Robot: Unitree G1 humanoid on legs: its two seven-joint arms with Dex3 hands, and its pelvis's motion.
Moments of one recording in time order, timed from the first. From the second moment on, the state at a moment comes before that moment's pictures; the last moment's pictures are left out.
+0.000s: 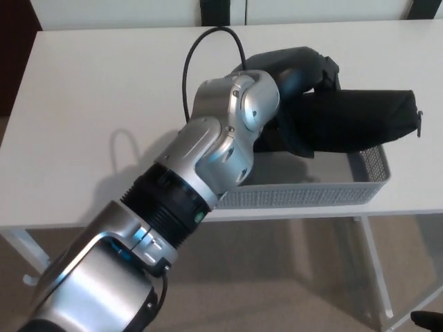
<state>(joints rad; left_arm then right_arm) -0.94 0.04 -0.54 0.49 0.63 0.38 -0.39 -0.04 -0.36 -0.08 1.11 -0.02 -0.36 0.12</state>
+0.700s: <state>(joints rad) -1.03 0.07 -0.58 0.65 0.62 0.47 -0.51 -0.06 -0.36 -0.07 1.11 -0.03 -0.36 0.11</state>
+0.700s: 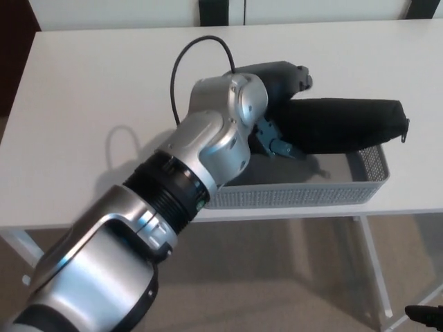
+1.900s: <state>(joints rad) -1.09 0.17 -0.57 0.60 0.58 0.51 -0.73 -0.09 -0.36 -0.09 1.13 -0.03 -0.35 0.11</state>
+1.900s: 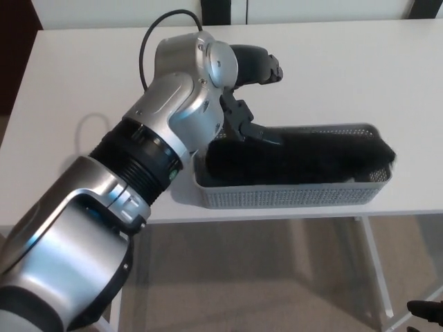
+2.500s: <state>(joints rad) -1.12 0.30 -0.45 0.28 0.53 0.53 -0.80 -0.08 -0.36 -0.08 1.13 -0.03 -0.35 0.11</state>
